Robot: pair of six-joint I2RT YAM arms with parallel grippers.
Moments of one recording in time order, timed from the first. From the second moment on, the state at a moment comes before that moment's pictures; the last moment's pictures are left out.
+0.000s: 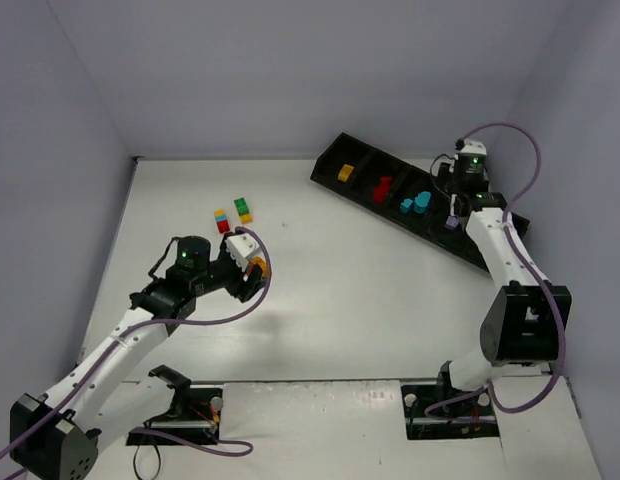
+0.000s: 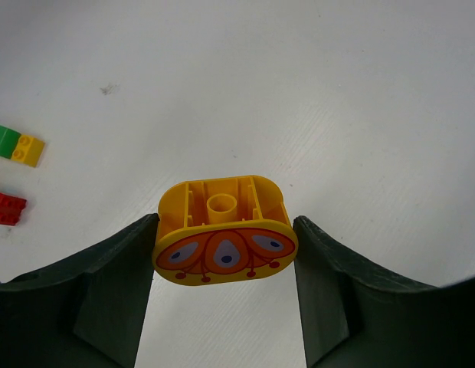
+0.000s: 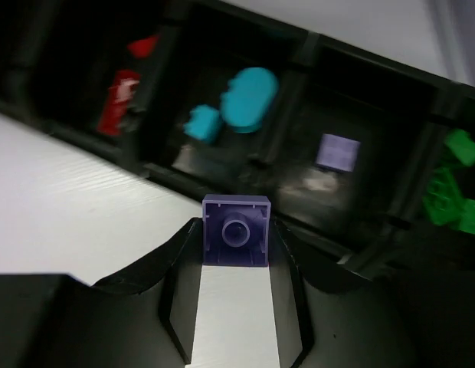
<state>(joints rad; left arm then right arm) -0.45 0.91 0.70 -0.28 0.39 0.26 0.02 1.52 1.25 -0.37 0.07 0.20</state>
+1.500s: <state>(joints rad) -0.48 0.89 0.77 -0.27 0.46 0.30 0.67 1.48 1.22 -0.18 -0.52 0.46</state>
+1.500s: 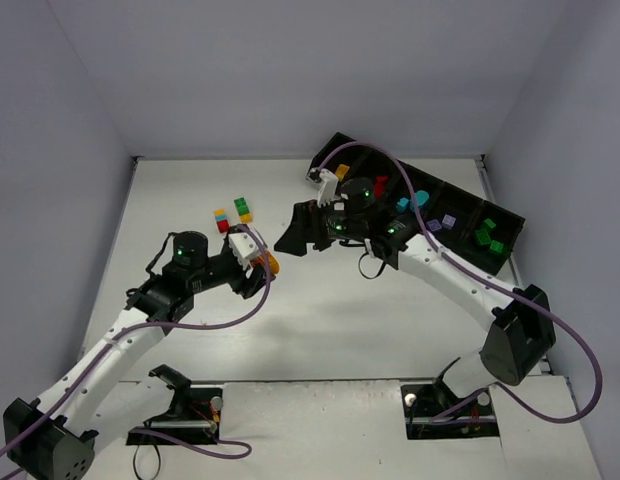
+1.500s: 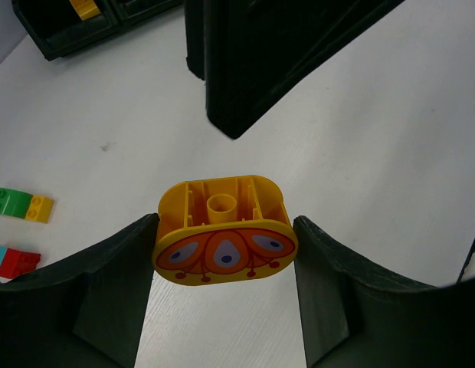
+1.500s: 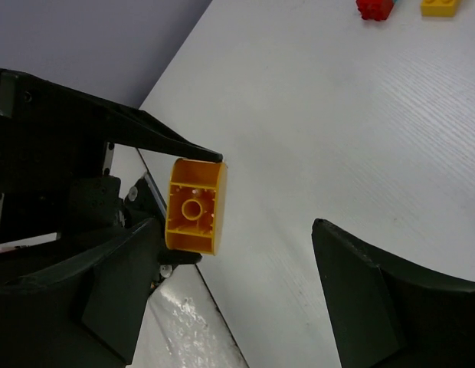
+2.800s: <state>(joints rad) -0.53 0.93 0.79 -0.28 0.32 0.23 0.75 1.64 1.29 -0.17 -0.44 0.44</state>
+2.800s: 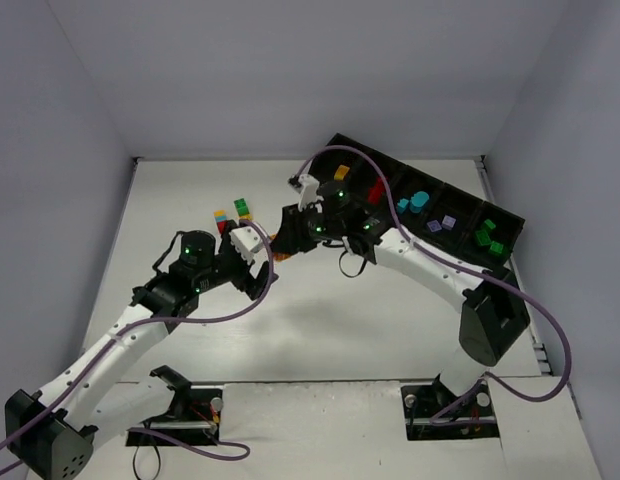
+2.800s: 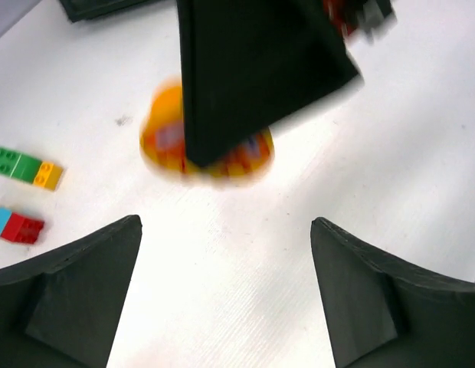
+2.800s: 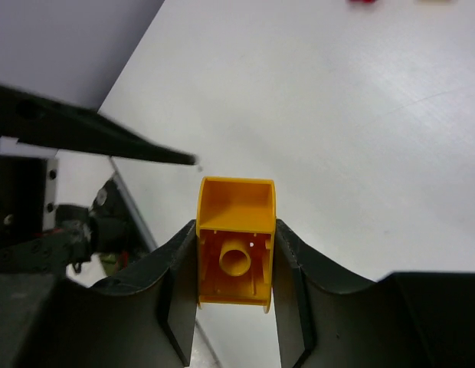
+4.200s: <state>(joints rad) -0.39 1.13 0.93 -0.67 -0.21 -0.62 0.32 2.46 2.02 0.21 -0.06 -0.03</state>
